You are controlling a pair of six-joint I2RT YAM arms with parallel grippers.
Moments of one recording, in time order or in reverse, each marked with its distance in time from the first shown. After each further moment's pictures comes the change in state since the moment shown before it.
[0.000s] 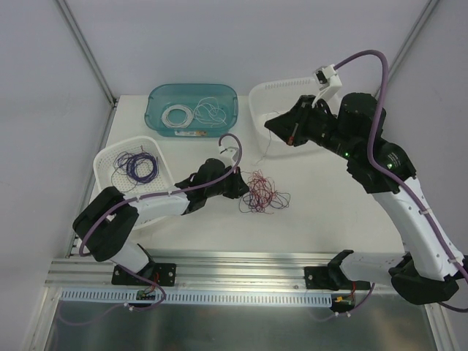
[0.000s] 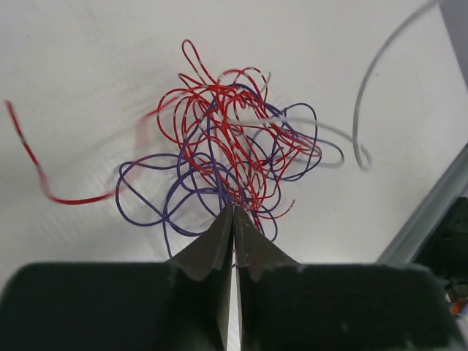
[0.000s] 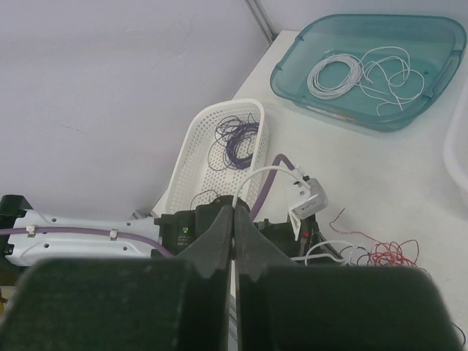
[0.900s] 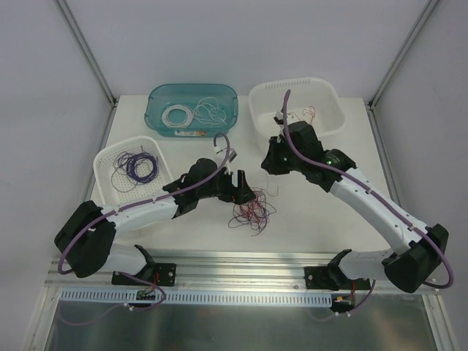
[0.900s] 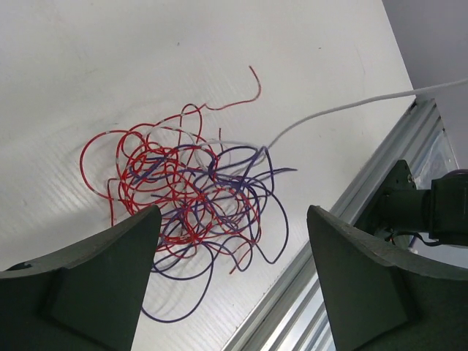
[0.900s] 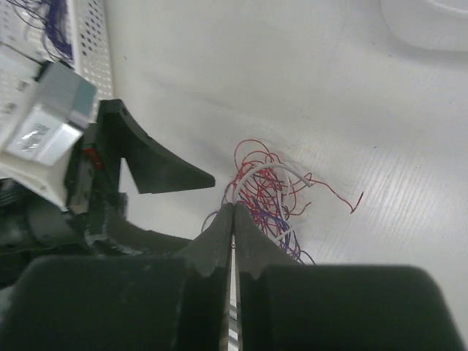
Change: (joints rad) left arm -0.001 -0.165 -0.006 -0.166 0.099 -0.049; right arm 0.031 0.109 -0.422 -0.005 0.182 -0.041
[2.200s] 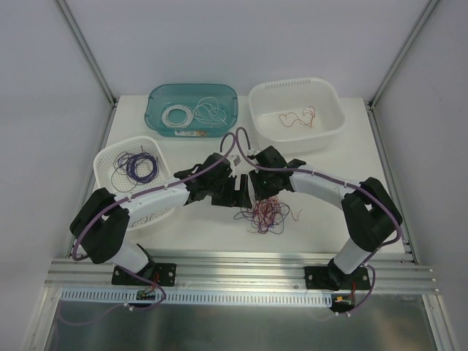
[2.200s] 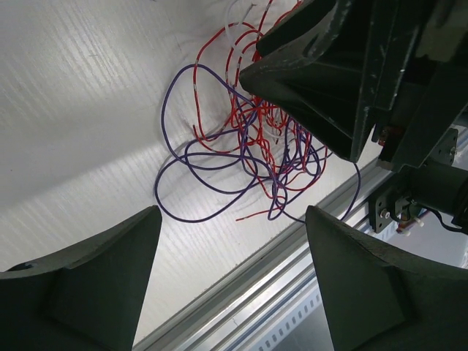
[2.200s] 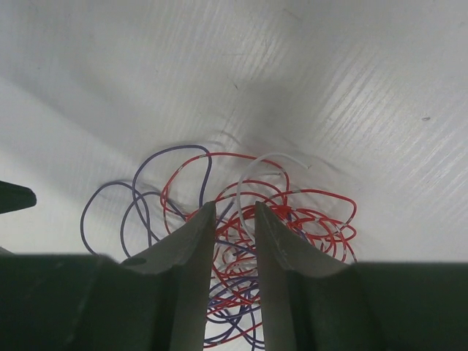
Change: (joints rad) left arm 0.000 0.149 0.187 -0.408 0.027 -0.072; right arm 0.000 0.349 -0.215 0.174 -0.086 -0.207
